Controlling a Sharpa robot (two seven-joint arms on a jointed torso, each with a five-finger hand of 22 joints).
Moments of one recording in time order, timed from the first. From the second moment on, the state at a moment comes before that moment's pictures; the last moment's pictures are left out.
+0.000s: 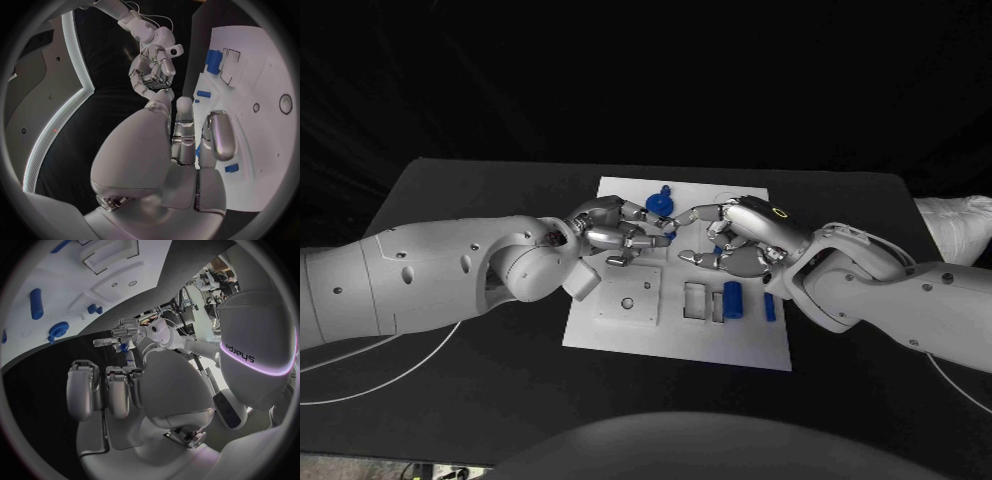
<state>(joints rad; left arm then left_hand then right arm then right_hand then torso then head) 1.26 -0.81 -0.23 1.56 -0.18 -0.07 0.22 1.60 -0.07 0.08 0.23 0.44 1.18 0.04 0.11 0.17 0.66 -0.01 0.32 0.09 1.12 -0.06 1.16 0.41 0.05 1.43 0.05 1.30 1.31 1.23 -0.85 -0.22 1.68 -1.33 -0.58 0.34 1.38 -0.04 0.24 0.14 0.36 0.70 0.03 0.39 0.11 1.47 -0.05 1.57 1.31 1.46 -0.08 1.57 1.31 0.05 1.44 0.03 1.41 1.31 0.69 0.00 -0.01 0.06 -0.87</state>
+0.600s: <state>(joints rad) 1.25 -0.81 -0.23 1.56 -0.18 -0.07 0.21 1.60 -0.07 0.08 0.23 0.44 1.18 0.04 0.11 0.18 0.66 0.00 0.33 0.09 1.12 -0.06 1.16 0.41 0.05 1.43 0.05 1.30 1.31 1.23 -0.85 -0.22 1.68 -1.33 -0.54 0.31 1.38 -0.04 0.24 0.14 0.36 0.71 0.04 0.38 0.11 1.46 -0.04 1.57 1.31 1.46 -0.08 1.57 1.31 0.05 1.44 0.03 1.41 1.31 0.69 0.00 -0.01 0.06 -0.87</state>
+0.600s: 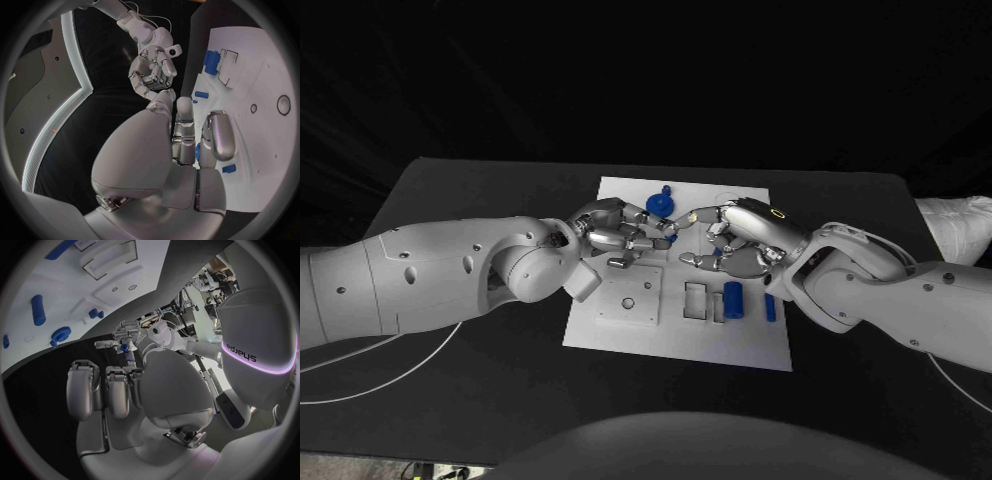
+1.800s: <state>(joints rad) 1.25 -0.80 -0.23 1.55 -0.18 -0.06 0.19 1.60 -0.08 0.07 0.23 0.44 1.17 0.05 0.11 0.18 0.66 0.00 0.33 0.09 1.12 -0.06 1.16 0.41 0.05 1.43 0.05 1.30 1.31 1.23 -0.85 -0.22 1.68 -1.34 -0.51 0.29 1.38 -0.04 0.24 0.13 0.36 0.74 0.05 0.37 0.12 1.47 -0.04 1.57 1.31 1.47 -0.08 1.57 1.31 0.05 1.43 0.03 1.41 1.31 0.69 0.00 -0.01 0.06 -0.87</state>
